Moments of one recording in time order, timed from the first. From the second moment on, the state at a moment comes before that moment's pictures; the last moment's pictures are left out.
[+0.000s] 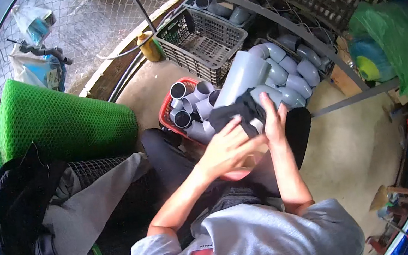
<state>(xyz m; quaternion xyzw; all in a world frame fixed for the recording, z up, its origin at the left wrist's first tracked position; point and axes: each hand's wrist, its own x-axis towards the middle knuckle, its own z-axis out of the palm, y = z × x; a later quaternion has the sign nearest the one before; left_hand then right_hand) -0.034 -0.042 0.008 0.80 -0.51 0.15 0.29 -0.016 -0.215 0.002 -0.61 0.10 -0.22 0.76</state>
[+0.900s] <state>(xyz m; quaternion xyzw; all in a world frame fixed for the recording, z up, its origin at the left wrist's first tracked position) -0.033 -0.066 -0.024 0.17 0.24 -0.01 0.96 -0.043 -0.159 -0.001 -0.52 0.22 -0.30 0.77</state>
